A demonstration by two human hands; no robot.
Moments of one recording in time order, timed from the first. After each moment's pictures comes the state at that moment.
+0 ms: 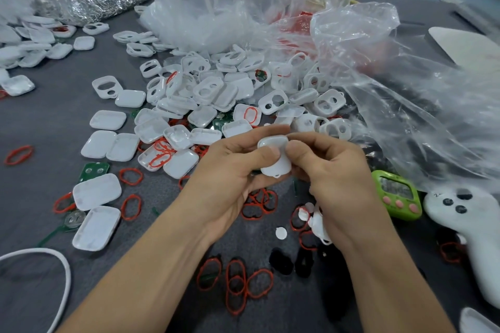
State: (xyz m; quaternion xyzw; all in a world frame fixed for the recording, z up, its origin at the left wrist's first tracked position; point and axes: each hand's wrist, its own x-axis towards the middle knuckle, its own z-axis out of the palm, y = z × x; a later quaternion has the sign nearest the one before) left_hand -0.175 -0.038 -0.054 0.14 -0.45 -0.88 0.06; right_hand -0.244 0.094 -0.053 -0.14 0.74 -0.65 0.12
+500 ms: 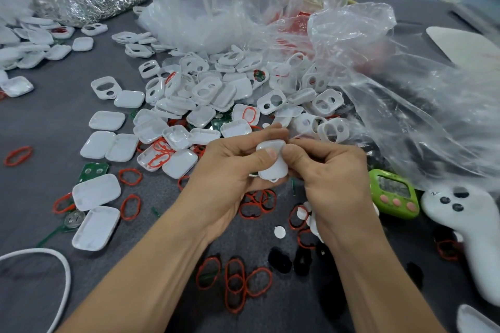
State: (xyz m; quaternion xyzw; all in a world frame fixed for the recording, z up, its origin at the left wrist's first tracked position) left_hand -0.176 -0.042 -0.063 0.12 -0.51 -0.85 0.07; right_hand -0.242 0.092 -0.064 -0.13 0.71 -0.68 0.08
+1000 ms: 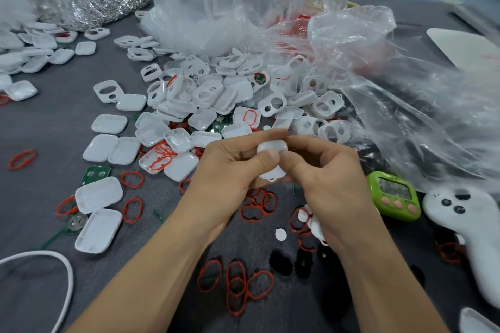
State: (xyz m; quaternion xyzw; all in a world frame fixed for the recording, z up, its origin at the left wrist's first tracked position) left_hand -0.171 -0.038 -0.055 0.11 -0.56 -0.81 0.12; right_hand -0.236 0.094 -0.047 -0.17 0.73 -0.65 0.12
